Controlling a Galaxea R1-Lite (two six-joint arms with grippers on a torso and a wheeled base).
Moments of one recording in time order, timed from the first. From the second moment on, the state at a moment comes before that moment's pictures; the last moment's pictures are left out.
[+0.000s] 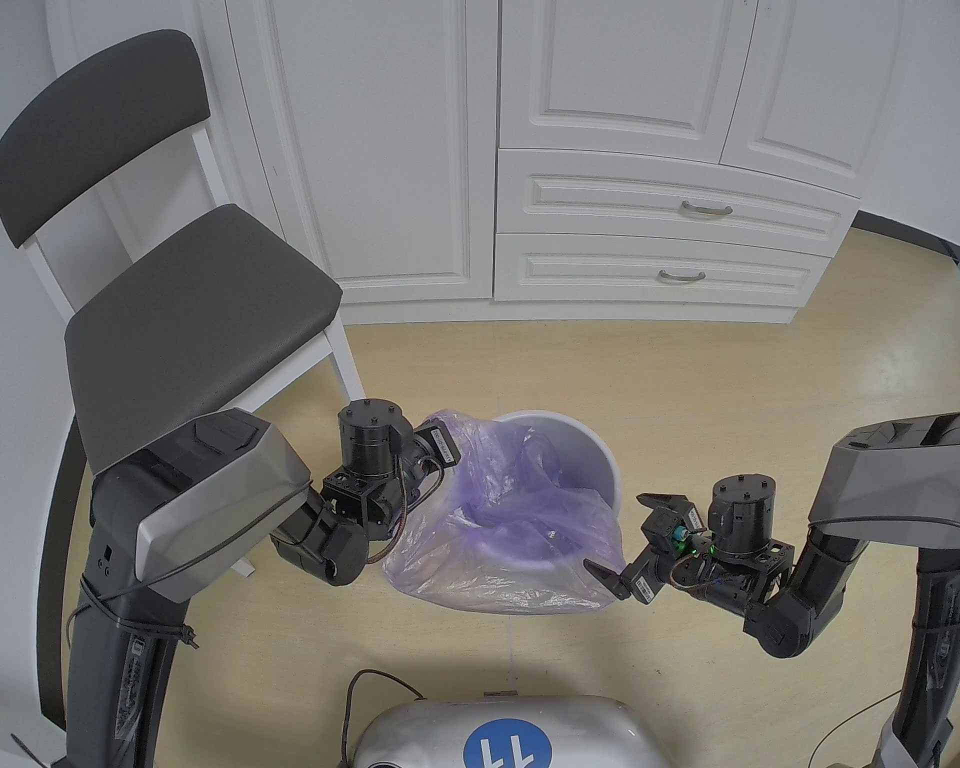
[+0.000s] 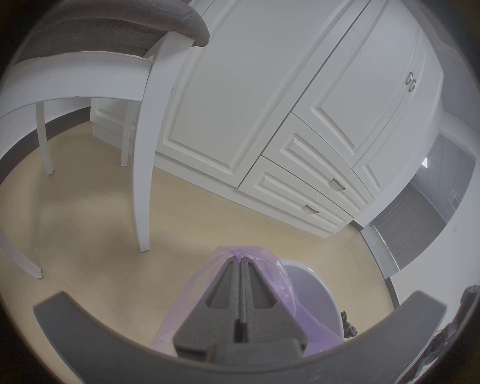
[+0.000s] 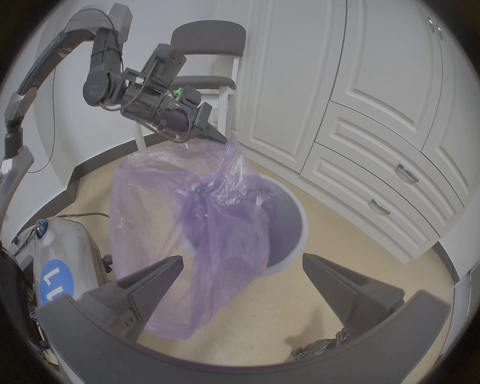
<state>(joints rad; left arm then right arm) -0.47 2.50 -1.29 -1.07 0.16 -0.51 0.44 2.23 -0.56 -1.33 0.07 -0.50</state>
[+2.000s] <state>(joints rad) -0.45 2.45 -1.13 -1.16 0.20 -0.42 0.29 2.14 -0.66 -1.02 0.02 -0.43</state>
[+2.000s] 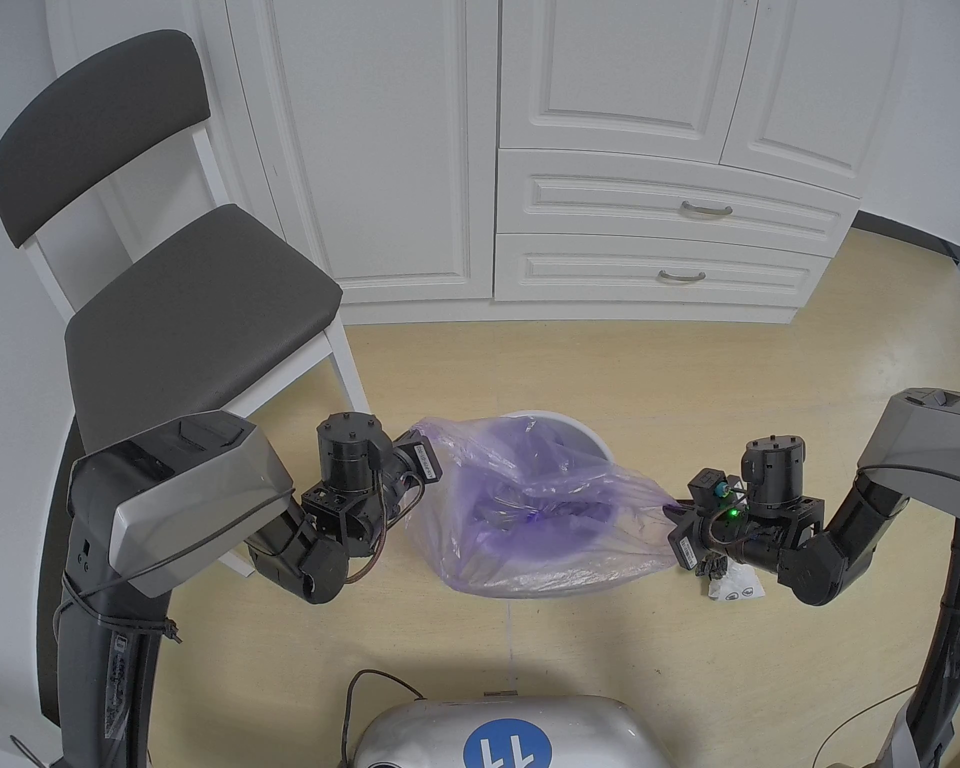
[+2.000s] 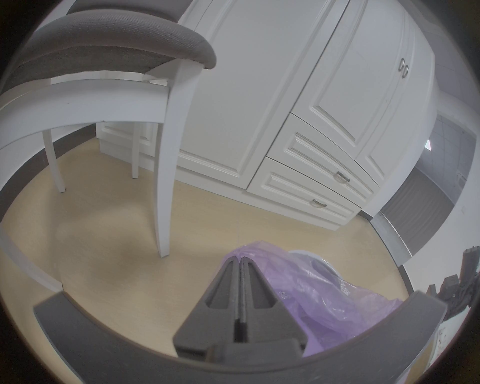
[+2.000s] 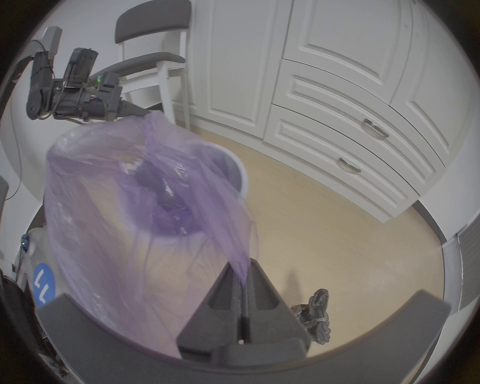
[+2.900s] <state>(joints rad) -0.51 2.53 -1.17 -1.27 0.19 -0.43 0.30 2.28 -0.75 -0.99 -0.05 -0.44</state>
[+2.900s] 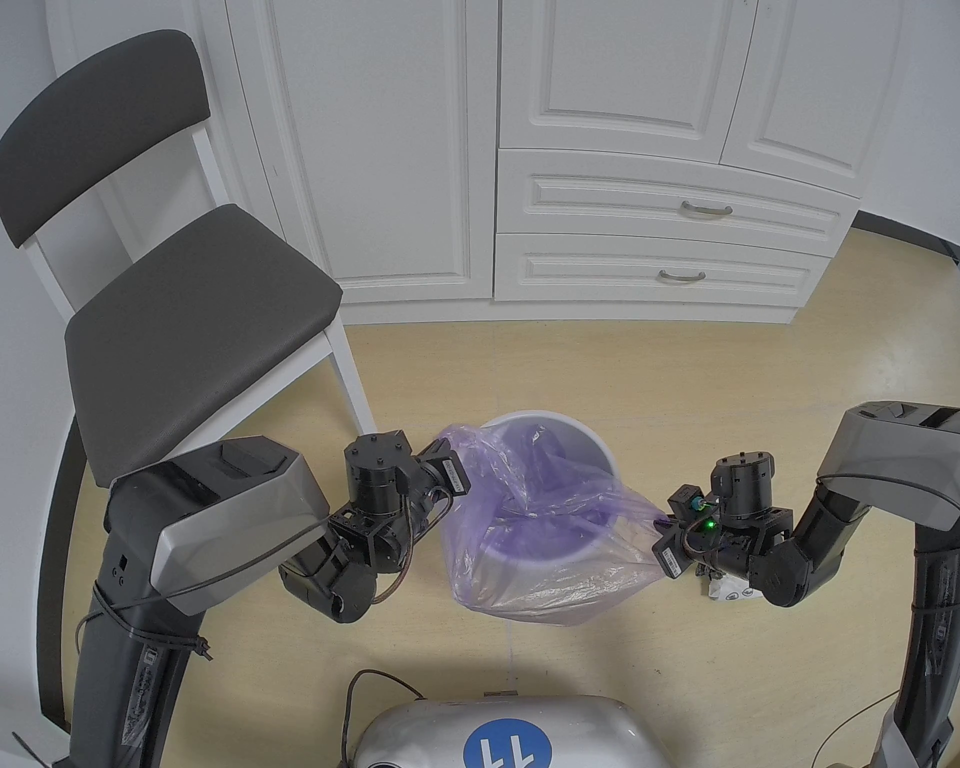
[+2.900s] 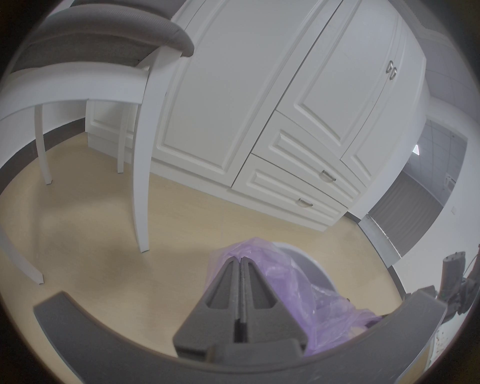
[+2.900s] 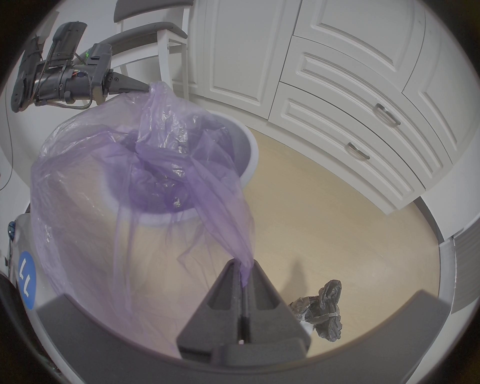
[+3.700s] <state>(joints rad) -0.51 2.53 -1.24 -1.26 0.20 -0.43 0.27 2.31 -0.79 -1.06 -0.05 -0.43</state>
